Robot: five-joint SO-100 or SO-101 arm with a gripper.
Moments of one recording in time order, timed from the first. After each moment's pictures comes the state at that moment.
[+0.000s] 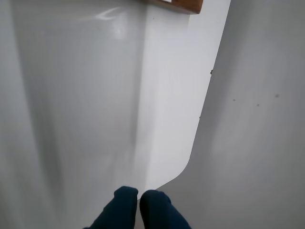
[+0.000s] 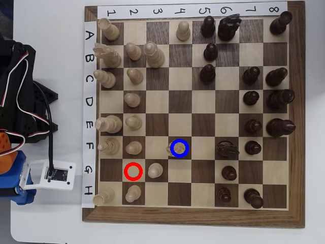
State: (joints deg) arm 90.8 192.9 179.2 62.8 -3.9
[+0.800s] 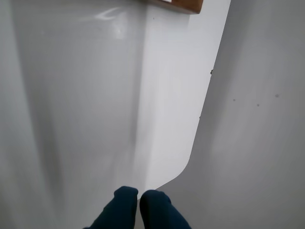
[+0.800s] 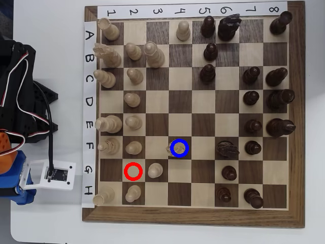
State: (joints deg) arm 90.8 192.9 179.2 62.8 -3.9
